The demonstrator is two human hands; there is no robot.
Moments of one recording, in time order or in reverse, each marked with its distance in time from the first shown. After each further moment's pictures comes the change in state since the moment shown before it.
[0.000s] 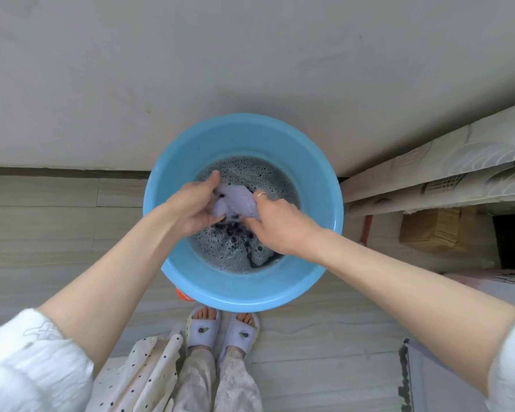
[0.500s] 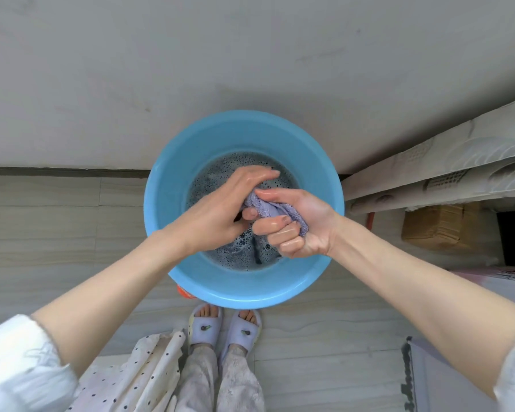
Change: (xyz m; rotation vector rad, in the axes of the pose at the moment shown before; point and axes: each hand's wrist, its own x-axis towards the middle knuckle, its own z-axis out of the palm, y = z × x) left_hand -0.023 -0.019 0.001 1.071 -0.380 1.161; right_hand -0.011 0.014 -0.026 1.805 -1.010 0.284
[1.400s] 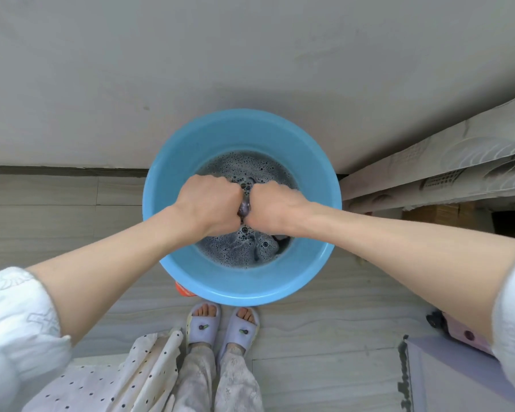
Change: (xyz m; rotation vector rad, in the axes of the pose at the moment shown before) left_hand 0.019 0.009 -0.008 0.890 -0.316 -0.356; right_hand 0.033 -0.005 0.024 -1.831 1.079 -0.032
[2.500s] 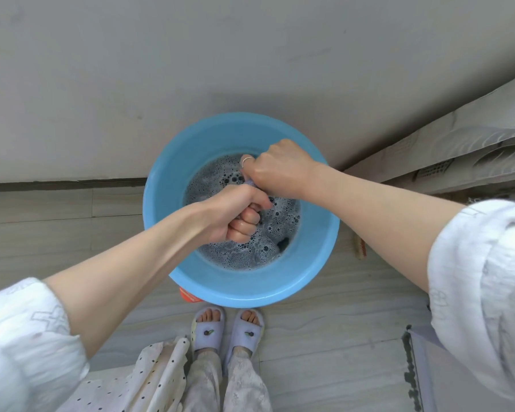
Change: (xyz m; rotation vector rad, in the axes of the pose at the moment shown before) left_hand 0.008 0.016 -0.012 -1.726 -0.563 -0.402; right_hand 0.032 0.026 -0.030 -0.700 0.313 -0.448
